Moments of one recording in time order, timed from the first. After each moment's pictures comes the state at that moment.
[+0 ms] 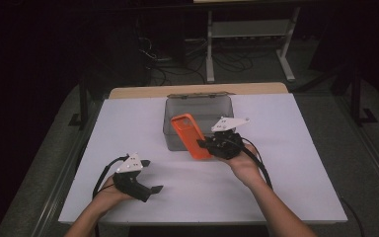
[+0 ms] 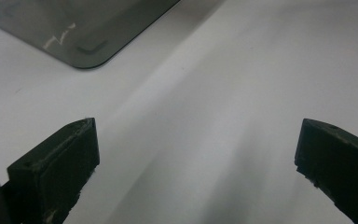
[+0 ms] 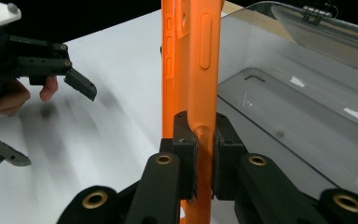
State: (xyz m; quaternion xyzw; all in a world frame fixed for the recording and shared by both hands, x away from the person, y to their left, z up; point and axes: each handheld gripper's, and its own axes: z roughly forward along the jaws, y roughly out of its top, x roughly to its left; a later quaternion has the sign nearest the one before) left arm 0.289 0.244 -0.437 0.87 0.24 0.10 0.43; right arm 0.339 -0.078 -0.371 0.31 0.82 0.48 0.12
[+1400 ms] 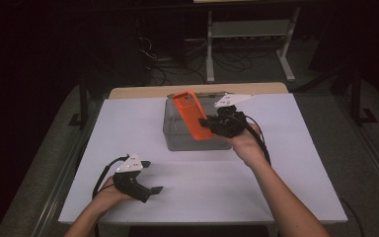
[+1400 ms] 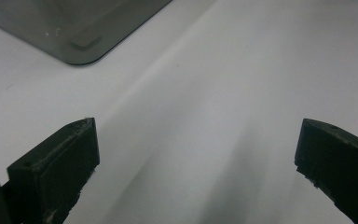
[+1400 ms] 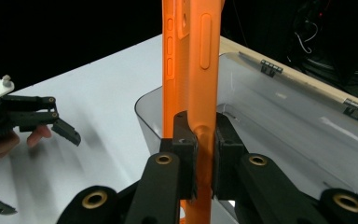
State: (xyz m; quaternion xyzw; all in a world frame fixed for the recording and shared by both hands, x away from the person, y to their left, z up) left arm 0.289 0.244 -0.438 0.87 0.24 0.09 0.42; right arm 0.368 -0.084 -0.322 0.31 0.80 0.49 0.14
